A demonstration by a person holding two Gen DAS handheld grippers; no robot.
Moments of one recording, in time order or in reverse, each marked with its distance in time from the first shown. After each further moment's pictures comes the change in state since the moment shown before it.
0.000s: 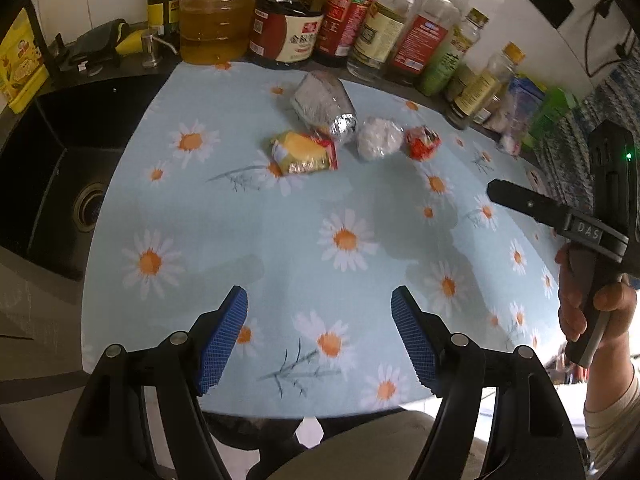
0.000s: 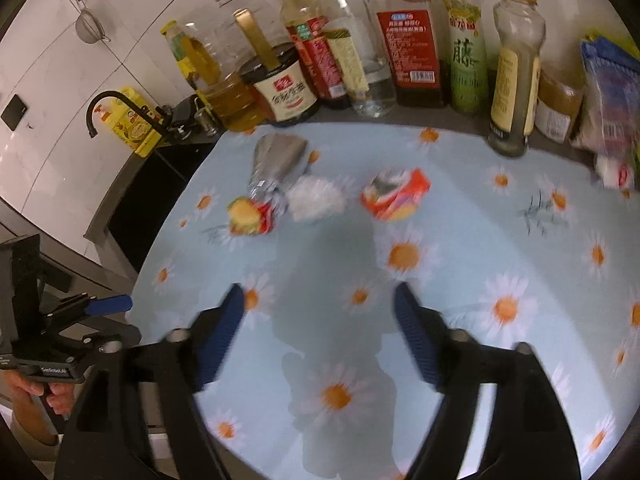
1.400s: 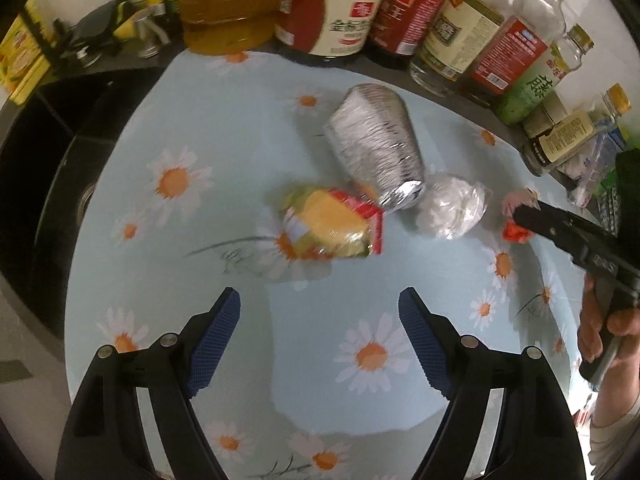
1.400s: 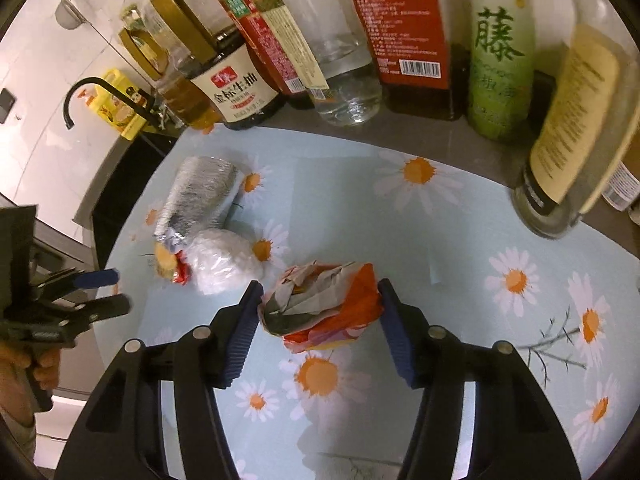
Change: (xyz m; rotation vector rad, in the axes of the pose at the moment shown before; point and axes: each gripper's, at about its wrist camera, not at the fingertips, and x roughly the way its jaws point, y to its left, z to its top) left arm 0.086 0.002 0.093 -0.115 0.090 0.130; right arm 0.075 -0.065 0.061 -0.068 0.116 0.083
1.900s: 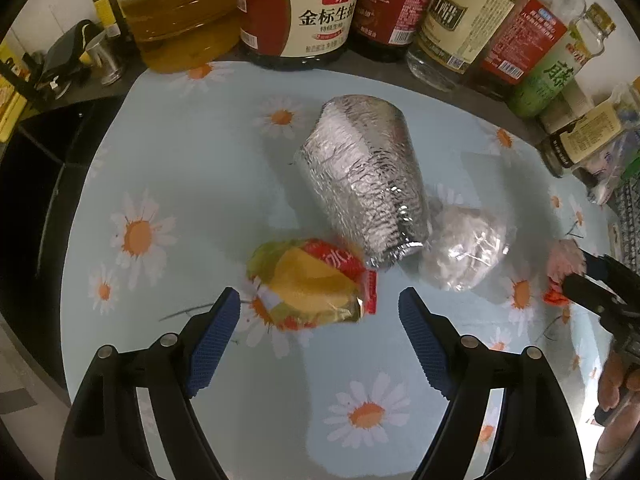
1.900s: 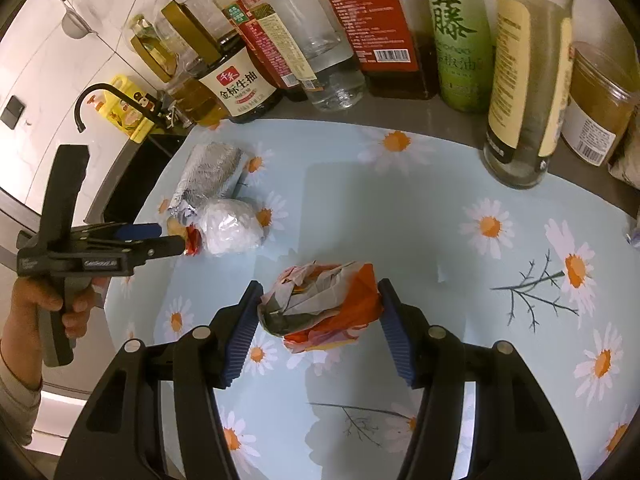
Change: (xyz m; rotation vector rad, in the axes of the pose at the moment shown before) left arm 0.036 -0.021 0.037 0.059 0.040 0.058; right arm -0.024 -0.013 -0.029 0.032 -0.008 0.025
